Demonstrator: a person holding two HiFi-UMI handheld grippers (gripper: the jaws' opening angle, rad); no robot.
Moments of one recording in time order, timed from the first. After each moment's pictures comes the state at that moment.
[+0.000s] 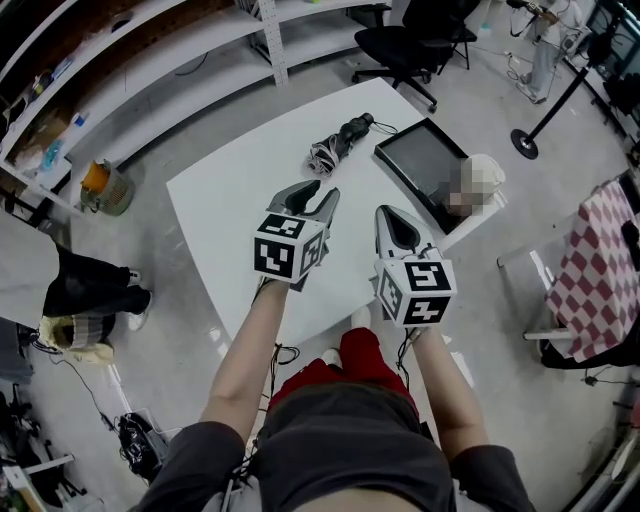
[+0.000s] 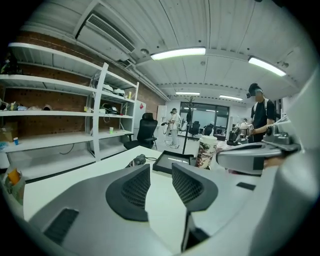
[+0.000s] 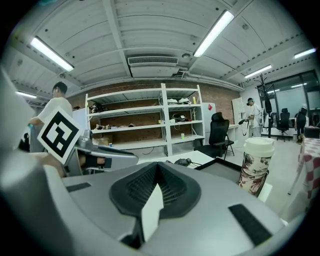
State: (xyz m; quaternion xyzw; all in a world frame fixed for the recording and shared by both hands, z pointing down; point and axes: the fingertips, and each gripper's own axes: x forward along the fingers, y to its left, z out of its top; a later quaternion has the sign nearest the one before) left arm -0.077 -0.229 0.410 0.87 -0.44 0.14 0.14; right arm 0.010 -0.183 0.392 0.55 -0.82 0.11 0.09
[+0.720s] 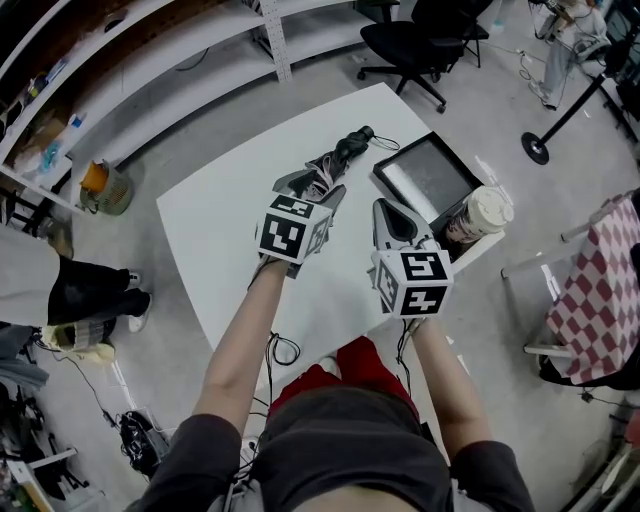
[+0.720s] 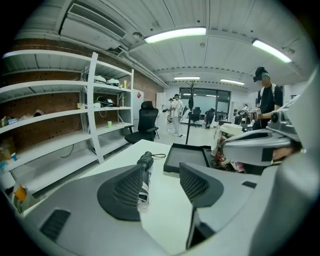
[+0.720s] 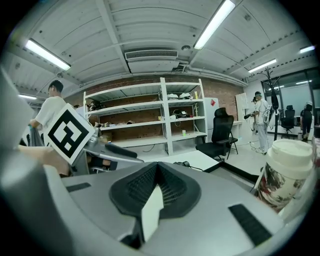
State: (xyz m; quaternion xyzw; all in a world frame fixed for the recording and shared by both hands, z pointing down) left arm -0.053 -0.332 0.438 0.86 -0.44 0.22 0.13; right arm 0.028 -0.281 0.408 0.53 -0.83 0.13 0.10
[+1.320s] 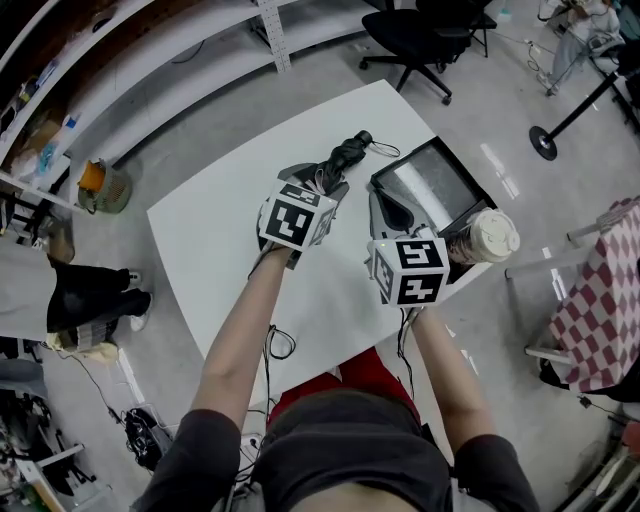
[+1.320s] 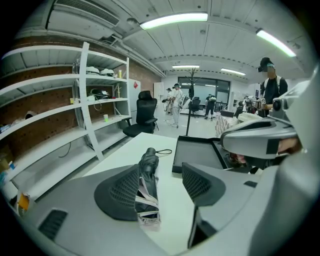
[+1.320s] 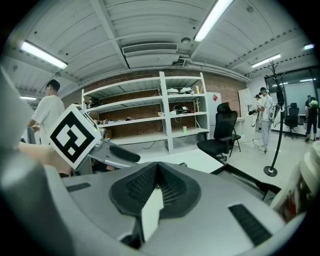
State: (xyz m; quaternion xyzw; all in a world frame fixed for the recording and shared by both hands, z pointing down) left arm -0.036 -0.401 0.474 0.85 -0.42 0.28 0.14; right arm 0.034 -0.354 0.429 0.52 -0.83 0.14 0.12
